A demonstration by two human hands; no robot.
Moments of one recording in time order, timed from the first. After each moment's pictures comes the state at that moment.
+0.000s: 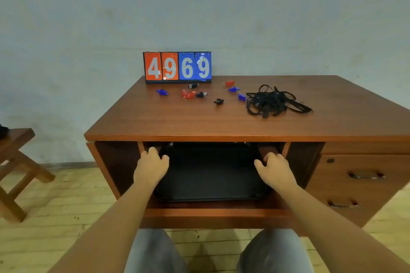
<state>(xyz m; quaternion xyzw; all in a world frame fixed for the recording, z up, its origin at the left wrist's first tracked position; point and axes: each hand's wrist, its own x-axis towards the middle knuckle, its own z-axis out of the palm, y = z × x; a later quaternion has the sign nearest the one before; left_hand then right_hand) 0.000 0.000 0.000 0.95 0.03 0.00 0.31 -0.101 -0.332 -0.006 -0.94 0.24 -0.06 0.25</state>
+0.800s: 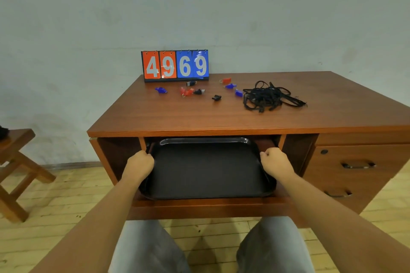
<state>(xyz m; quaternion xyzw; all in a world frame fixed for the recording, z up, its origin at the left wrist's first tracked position) -0.012 0.035 0.011 0.95 0.07 -0.06 0.31 -0.116 -0.326 0.008 -0.90 0.28 -0.07 0.34</state>
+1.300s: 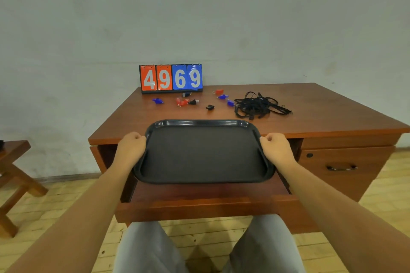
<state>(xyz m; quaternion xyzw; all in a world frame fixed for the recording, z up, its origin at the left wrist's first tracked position) -0.030 0.036 0.080 0.91 0.02 0.09 0.41 -0.152 -0.320 0.081 -0.86 0.26 -0.19 0.39</state>
